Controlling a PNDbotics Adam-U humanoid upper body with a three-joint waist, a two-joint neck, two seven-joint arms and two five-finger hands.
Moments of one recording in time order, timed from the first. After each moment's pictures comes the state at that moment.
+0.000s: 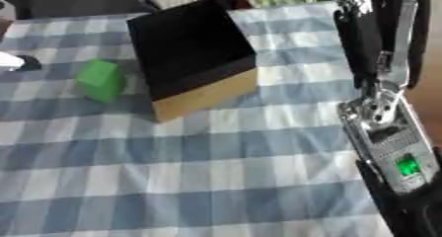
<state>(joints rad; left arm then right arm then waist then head) -0.96 0.75 -0.33 -1.59 -0.41 0.39 -0.74 -0.47 -0.43 0.14 -1.98 0.04 0.02 -0.61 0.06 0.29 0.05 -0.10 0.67</state>
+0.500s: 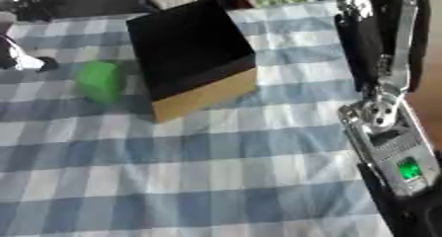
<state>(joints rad) -1.02 0.68 -0.34 -1.47 -0.46 0.31 -0.83 -0.47 -0.43 0.14 -1.98 0.04 0.02 -0.61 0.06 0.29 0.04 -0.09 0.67</state>
